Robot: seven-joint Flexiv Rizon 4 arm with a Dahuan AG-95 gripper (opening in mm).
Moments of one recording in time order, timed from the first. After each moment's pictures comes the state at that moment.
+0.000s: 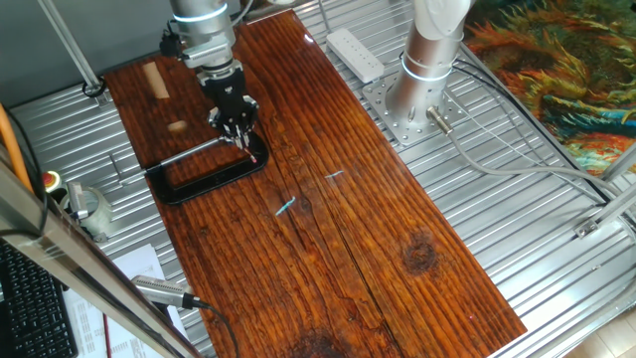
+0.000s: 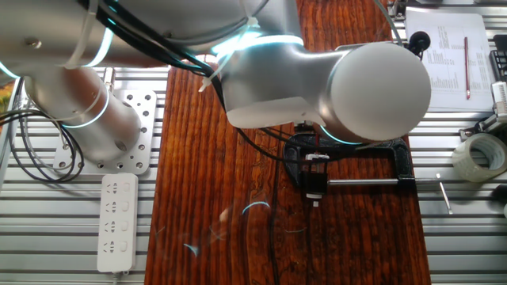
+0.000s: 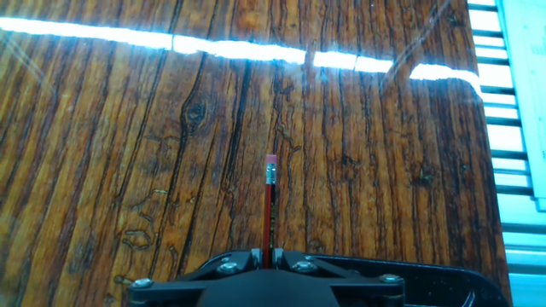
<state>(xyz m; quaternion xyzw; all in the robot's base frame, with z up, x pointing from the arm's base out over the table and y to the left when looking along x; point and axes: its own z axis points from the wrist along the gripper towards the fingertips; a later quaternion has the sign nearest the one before) 0.499 -0.029 0.109 -0.72 0.67 0.11 0.14</state>
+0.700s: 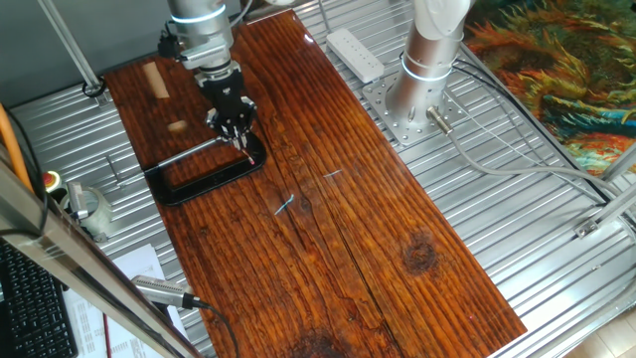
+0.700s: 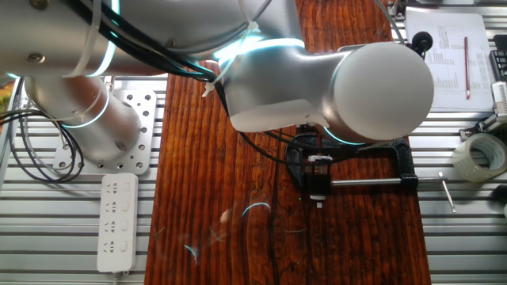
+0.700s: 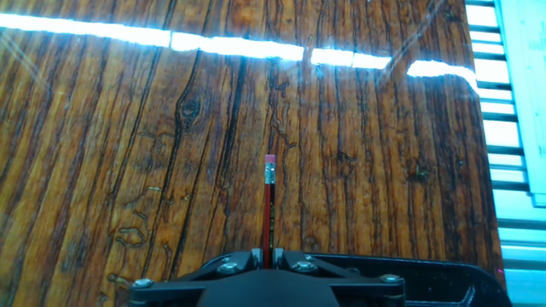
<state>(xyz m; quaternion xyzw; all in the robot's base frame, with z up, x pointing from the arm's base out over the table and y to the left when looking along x) 0.503 -0.031 0.105 -0.72 0.67 0.11 0.15</state>
